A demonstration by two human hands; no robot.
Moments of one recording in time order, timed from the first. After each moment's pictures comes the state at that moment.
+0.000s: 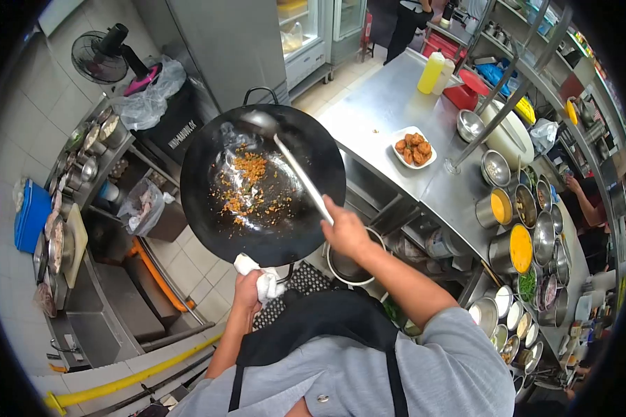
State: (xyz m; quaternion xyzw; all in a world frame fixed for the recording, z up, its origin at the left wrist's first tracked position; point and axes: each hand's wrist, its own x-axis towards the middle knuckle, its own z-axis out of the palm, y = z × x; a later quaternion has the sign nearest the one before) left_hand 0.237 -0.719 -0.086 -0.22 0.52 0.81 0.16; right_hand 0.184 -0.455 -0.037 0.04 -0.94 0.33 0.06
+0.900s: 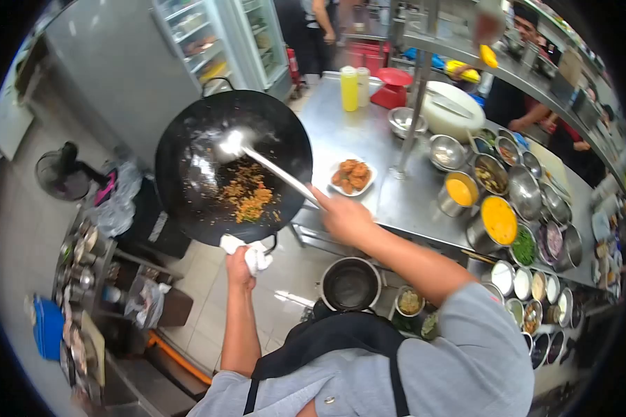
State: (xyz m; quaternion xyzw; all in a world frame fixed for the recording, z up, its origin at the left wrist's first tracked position) left_hand 0.075 -0.573 -0.040 -0.05 0.55 0.82 0.13; right_hand 0.168 -0.308 0.035 -0.01 -0.96 0.21 0.17
